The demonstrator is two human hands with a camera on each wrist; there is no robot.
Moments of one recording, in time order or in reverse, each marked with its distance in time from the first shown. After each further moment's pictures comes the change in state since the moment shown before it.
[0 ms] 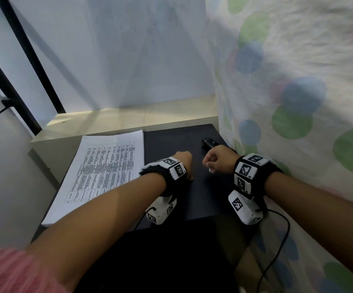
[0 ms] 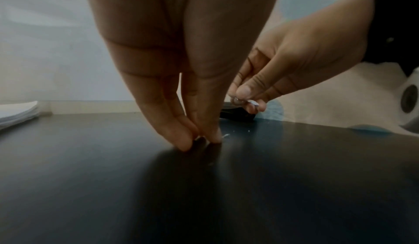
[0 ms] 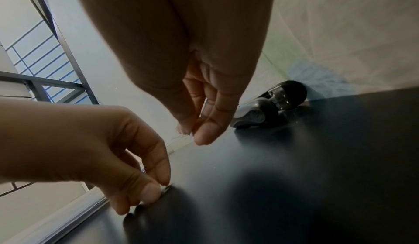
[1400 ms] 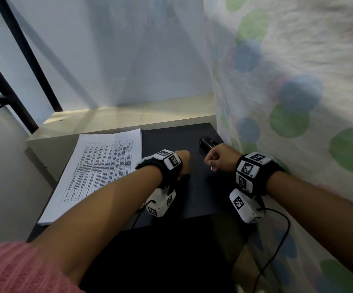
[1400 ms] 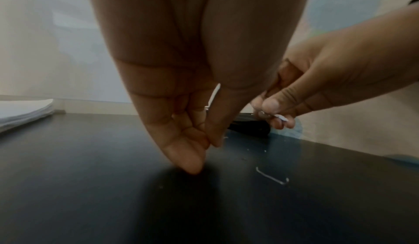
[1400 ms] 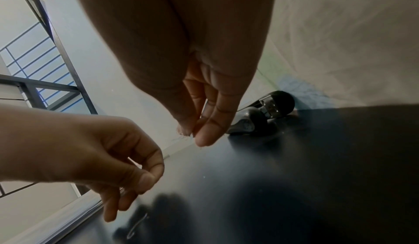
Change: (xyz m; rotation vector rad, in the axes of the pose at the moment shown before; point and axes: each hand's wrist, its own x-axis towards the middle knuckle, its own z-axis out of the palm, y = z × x) left_hand -0.002 0.004 -0.012 0.001 -0.149 -0.010; right_hand -0.001 0.006 -0.006 0.041 -0.004 0.037
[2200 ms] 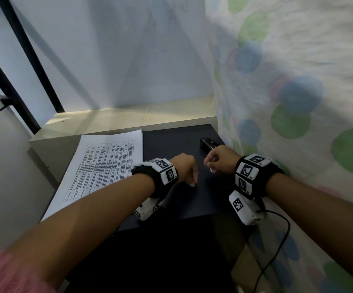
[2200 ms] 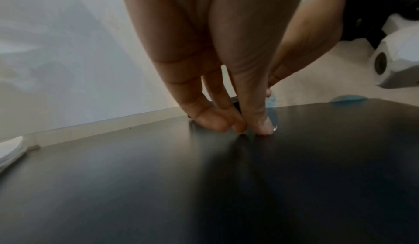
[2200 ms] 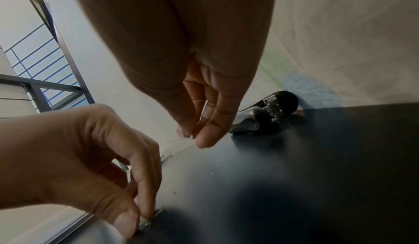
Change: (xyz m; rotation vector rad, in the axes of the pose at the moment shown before) left_hand -0.010 -0.011 0.010 0.059 0.049 0.346; right_hand -0.006 -0.006 0.001 -0.014 -0.016 -0.010
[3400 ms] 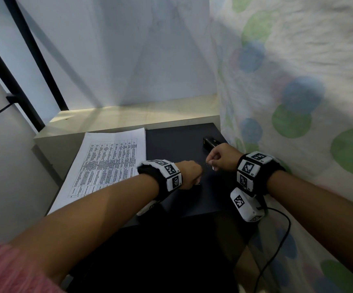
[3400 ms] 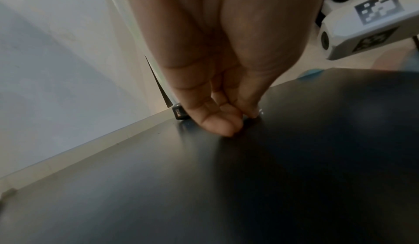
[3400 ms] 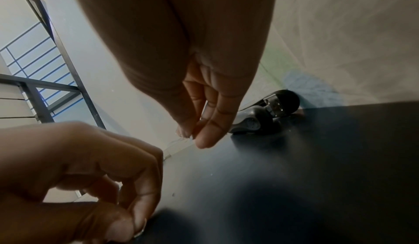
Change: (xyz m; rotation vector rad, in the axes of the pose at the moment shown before) left_hand -0.001 0.004 0.016 0.252 -0.017 0.087; right_hand 0.003 0.000 0.001 0.008 0.003 -0.016
